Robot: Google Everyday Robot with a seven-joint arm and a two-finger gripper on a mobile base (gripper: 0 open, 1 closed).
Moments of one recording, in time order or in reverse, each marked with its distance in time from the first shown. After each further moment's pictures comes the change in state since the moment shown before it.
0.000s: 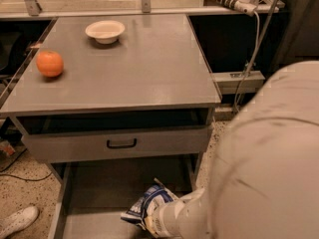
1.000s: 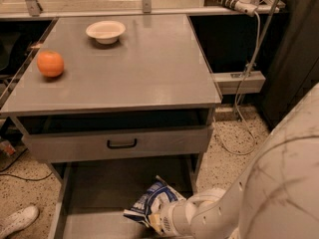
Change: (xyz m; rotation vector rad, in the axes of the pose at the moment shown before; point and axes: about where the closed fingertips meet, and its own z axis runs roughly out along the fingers) arm -0.004 -0.008 -0.026 -0.044 -0.071 0.015
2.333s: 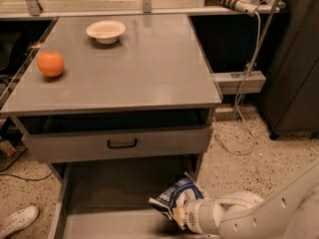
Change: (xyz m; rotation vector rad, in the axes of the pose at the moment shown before) arm 0.006 -0.061 -0.052 0.102 -0.076 0.151
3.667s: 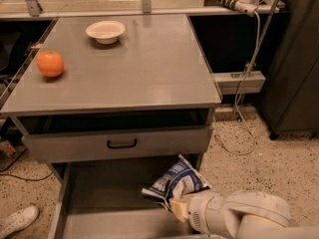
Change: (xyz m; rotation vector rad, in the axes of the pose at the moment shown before) arm -0.042 0.052 -0.073 -0.067 -0.152 -0.180
